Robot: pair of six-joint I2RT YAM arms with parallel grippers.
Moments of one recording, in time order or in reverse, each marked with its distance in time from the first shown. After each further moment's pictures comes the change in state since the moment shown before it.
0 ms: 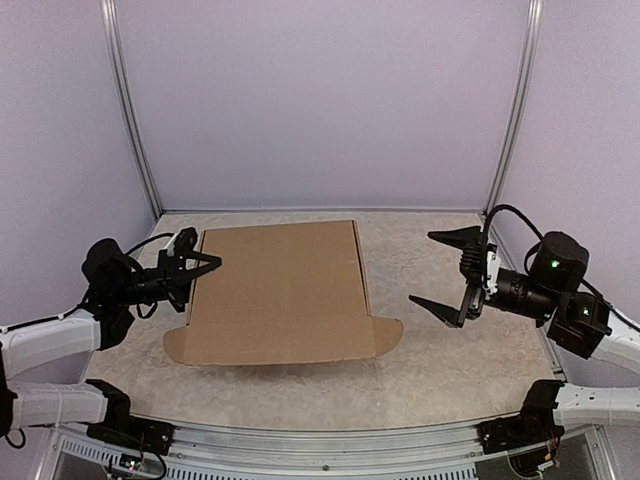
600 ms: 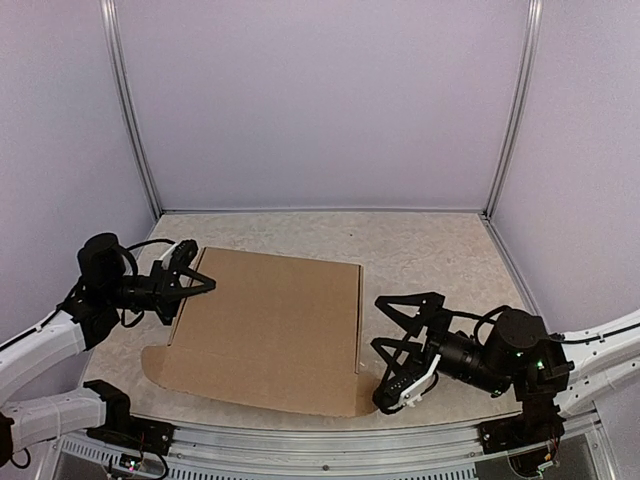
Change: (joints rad) left arm 0.017 -0.194 0.081 -0.523 0.164 0.220; right arm 0.636 0.225 -0.168 0.374 0.763 -0.976
